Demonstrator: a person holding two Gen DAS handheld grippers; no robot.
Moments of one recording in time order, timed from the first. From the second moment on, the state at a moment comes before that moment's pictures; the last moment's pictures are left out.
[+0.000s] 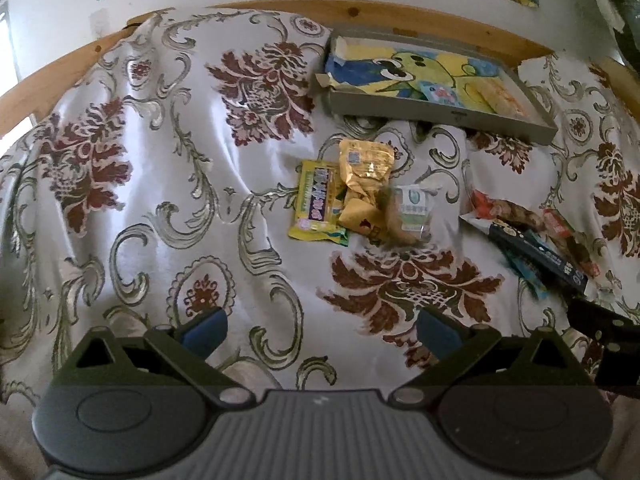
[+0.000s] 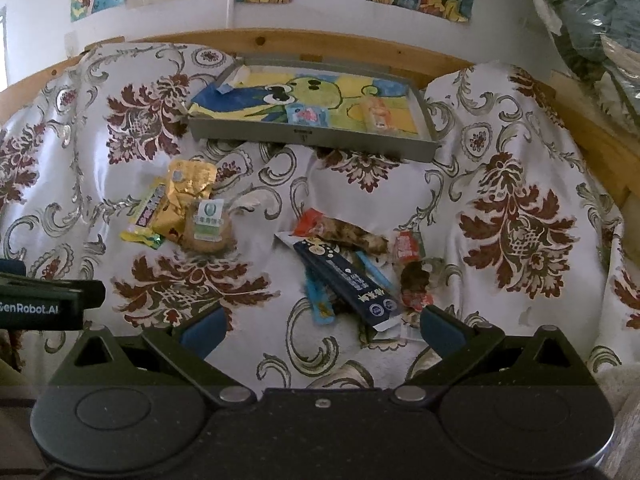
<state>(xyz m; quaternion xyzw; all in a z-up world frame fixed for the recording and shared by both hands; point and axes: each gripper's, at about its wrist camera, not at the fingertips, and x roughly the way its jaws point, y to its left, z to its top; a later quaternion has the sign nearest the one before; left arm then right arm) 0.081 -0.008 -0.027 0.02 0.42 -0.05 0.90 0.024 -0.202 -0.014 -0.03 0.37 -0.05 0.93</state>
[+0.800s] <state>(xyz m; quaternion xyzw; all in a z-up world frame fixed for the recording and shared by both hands) 0.134 -0.026 -0.040 0.03 0.40 -0.12 0.91 0.081 -0.224 -0.008 -0.06 0.40 -0.02 0.91</state>
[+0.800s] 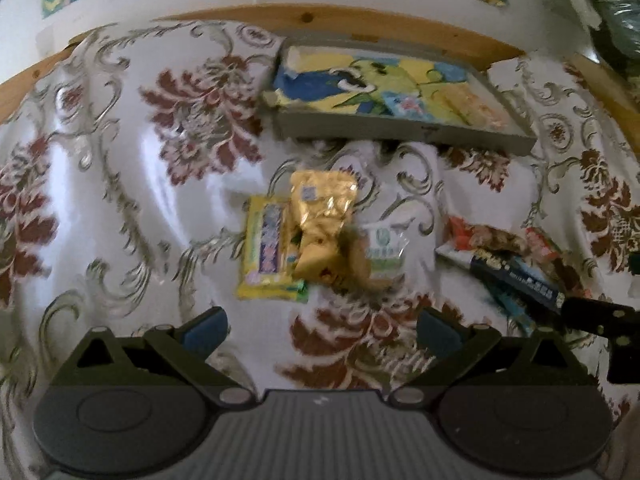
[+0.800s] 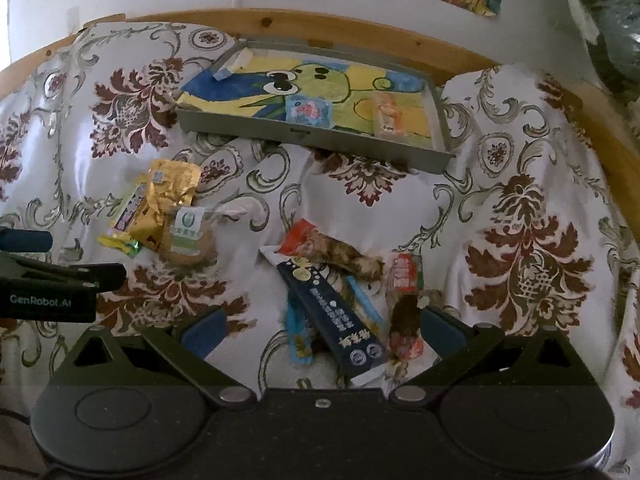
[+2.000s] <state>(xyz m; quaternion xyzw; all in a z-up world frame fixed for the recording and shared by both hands) 0.193 -0.066 -0.093 -0.01 0.39 -0.20 0.90 0.173 -0.265 -0.067 -0.03 0.53 0.08 0.84</state>
